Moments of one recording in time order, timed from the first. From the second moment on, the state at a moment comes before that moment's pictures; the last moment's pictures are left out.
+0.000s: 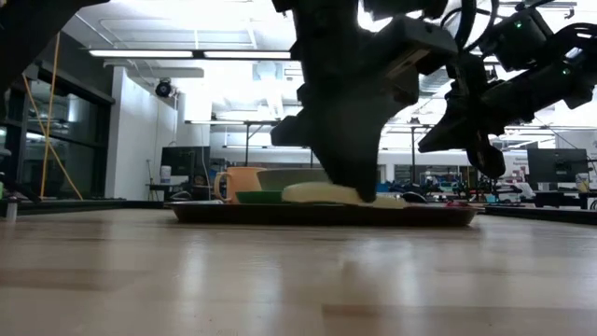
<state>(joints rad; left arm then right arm) -0.21 2.33 2.03 -1.00 0.08 -0.73 -0.29 0.87 0.20 0.27 -0.08 0.92</state>
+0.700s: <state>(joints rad) -0.21 2.27 2.18 -1.20 -0.01 -0.83 -0.37 0.83 0.20 0.29 -0.11 0.94</state>
